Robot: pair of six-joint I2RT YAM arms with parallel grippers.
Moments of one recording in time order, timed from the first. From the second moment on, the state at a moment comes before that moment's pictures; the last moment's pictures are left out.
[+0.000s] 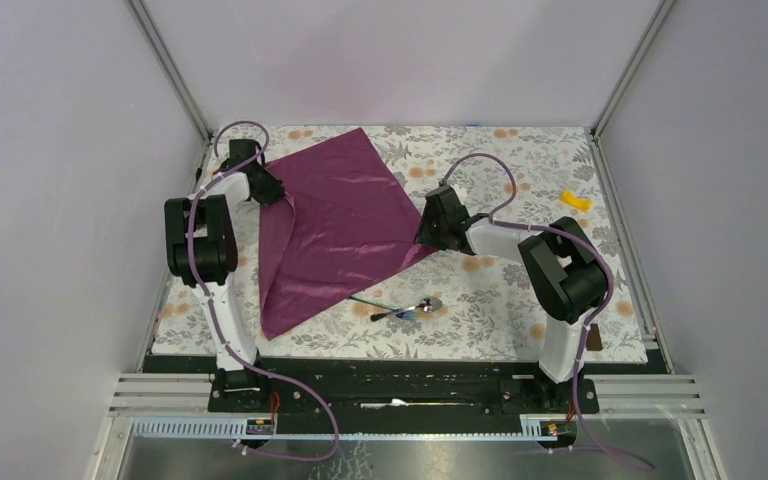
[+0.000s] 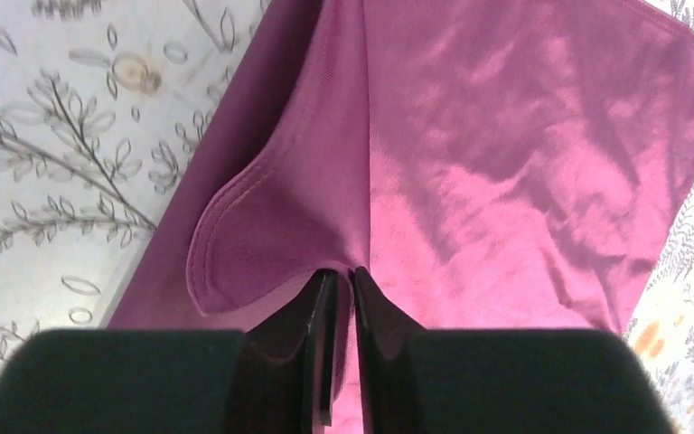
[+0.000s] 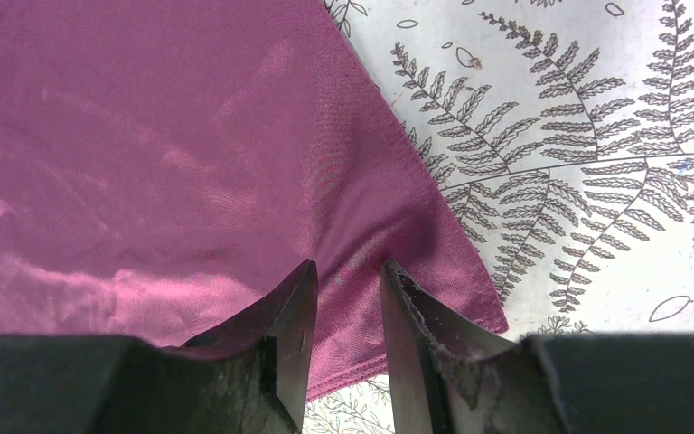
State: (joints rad) left arm 0.10 2.06 1.43 -0.26 0.09 -0.79; right arm 0.56 1.89 1.07 -0.05 0.09 0.75
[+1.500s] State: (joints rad) left arm 0.33 2.00 1.34 -0.25 0.10 -0.74; right arm 0.62 1.89 1.06 0.00 0.06 0.66
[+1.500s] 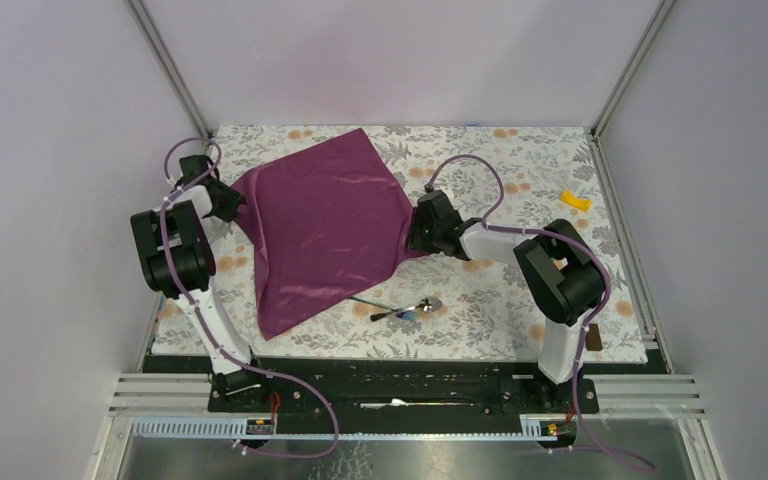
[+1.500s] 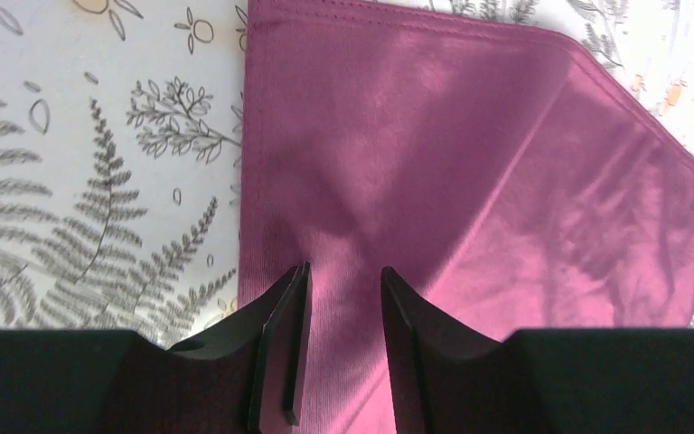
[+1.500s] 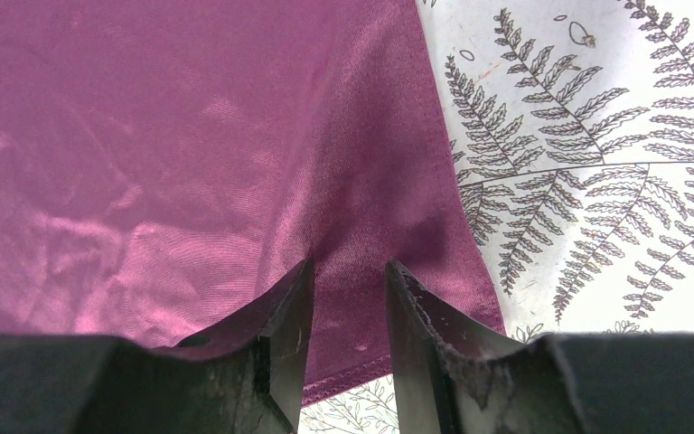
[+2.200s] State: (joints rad) left arm 0.39 2.07 1.61 -0.53 0.03 -0.55; right arm 0.62 1.89 1.06 -0.01 0.05 0.65
